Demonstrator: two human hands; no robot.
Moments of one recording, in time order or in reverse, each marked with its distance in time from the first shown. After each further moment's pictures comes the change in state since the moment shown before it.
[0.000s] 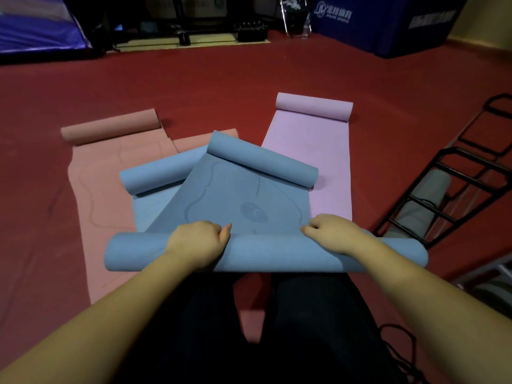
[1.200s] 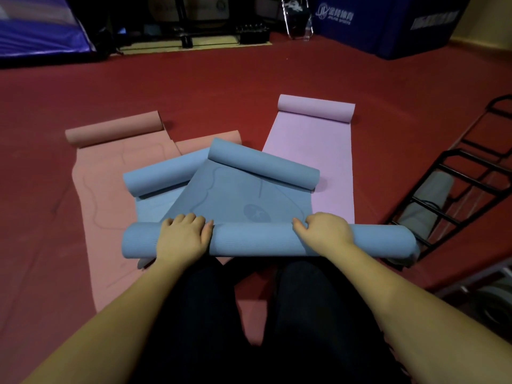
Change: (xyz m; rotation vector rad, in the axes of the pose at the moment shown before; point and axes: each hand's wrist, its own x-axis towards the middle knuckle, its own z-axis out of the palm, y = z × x) left_hand 0.007 -0.041 0.035 -0.031 0.300 -0.102; right_hand 0.008 -0.029 0.016 -0.168 0.343 0.068
